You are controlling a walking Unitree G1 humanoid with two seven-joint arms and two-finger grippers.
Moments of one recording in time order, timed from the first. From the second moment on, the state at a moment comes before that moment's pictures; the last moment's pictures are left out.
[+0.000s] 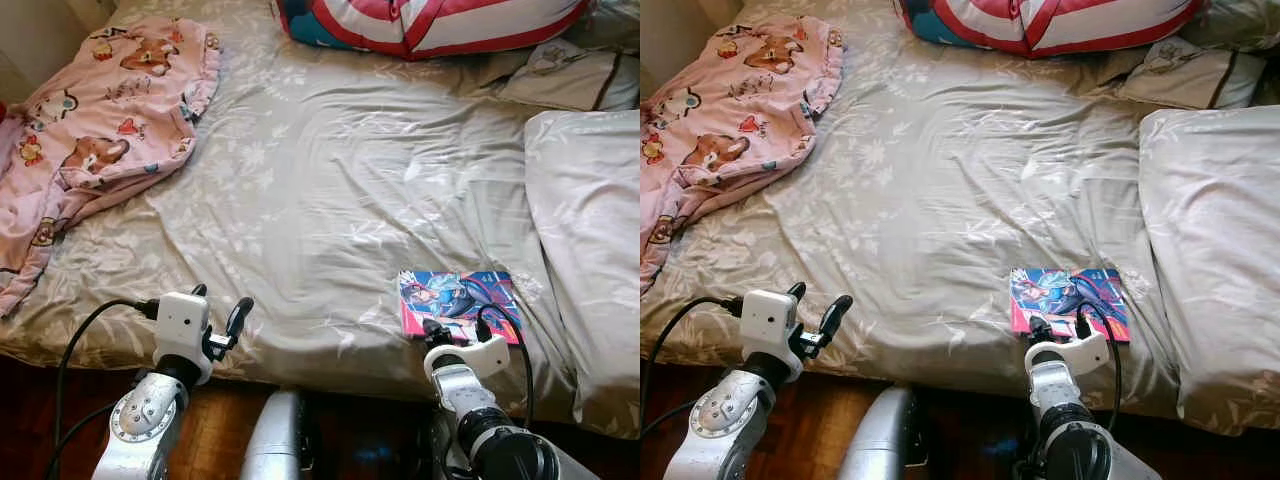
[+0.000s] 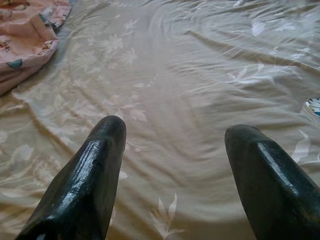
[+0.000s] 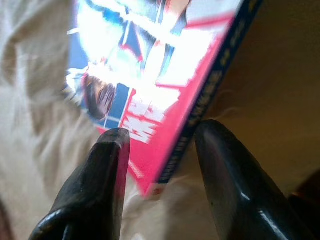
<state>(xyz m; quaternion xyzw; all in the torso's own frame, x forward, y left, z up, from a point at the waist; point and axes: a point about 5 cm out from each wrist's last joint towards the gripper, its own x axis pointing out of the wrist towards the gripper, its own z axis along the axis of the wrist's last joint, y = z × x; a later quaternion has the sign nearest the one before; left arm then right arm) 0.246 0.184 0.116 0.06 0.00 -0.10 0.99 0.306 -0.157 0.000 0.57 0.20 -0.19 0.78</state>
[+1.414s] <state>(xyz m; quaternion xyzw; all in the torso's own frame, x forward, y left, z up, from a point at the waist) 0.288 0.183 0.070 0.00 0.01 -0.01 1.00 0.314 -0.183 0.056 0.02 0.03 -0.07 1.00</state>
